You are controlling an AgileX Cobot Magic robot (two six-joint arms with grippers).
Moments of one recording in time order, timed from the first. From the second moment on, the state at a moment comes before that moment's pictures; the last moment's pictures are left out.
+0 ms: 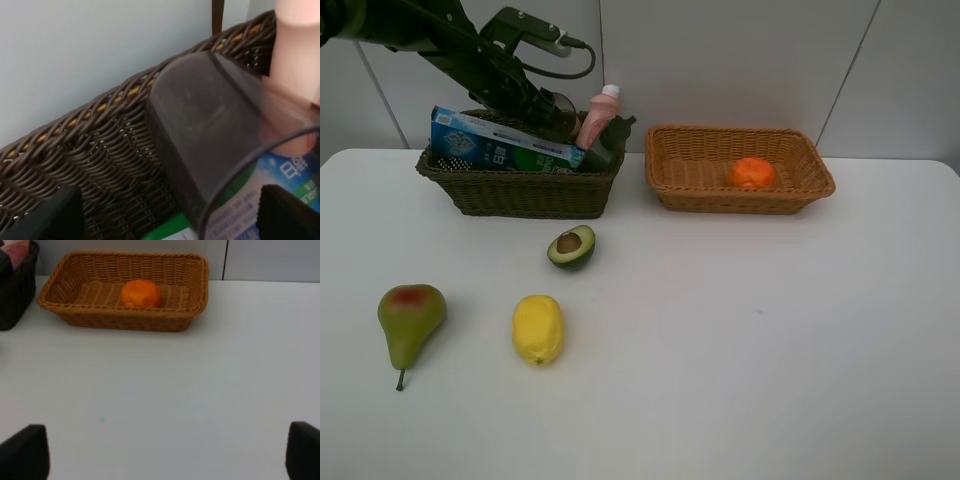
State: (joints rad) left arm -0.25 2.13 -1.60 -0.16 0.38 0.35; right arm 0.08 0.00 -0.52 0.01 1.03 -0.05
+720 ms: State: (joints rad) left arm -0.25 2.11 -1.60 -0.17 0.41 0.32; right arm 0.08 0.00 -0.52 0.01 1.03 -0.05
